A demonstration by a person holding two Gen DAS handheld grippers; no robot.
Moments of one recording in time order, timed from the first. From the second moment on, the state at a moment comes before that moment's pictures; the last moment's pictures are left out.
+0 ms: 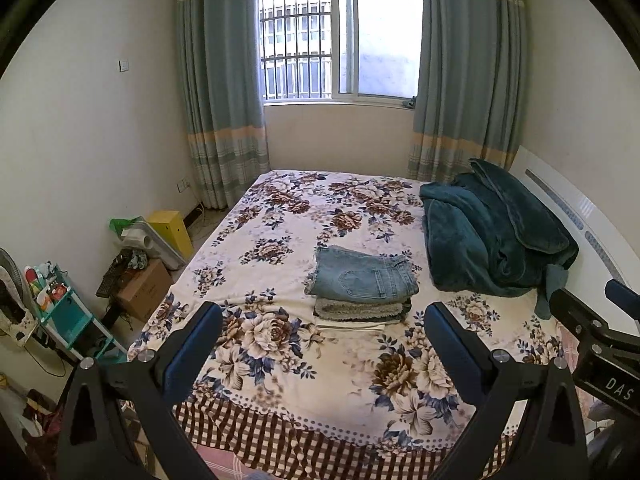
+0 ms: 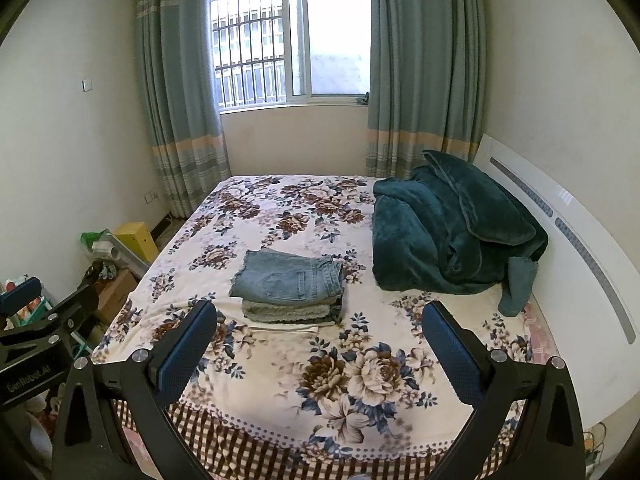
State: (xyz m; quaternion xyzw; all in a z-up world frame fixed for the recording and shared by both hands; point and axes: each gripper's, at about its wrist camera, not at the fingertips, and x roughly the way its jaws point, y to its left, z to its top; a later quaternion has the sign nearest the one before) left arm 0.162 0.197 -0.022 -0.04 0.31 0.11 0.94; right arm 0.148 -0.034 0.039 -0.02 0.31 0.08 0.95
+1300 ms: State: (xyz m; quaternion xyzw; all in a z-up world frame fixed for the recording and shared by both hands) left arm 0.160 0.215 -0.007 -0.04 0.30 0.12 0.94; right arm 0.150 -0.017 0.040 -0.02 0.31 0.08 0.95
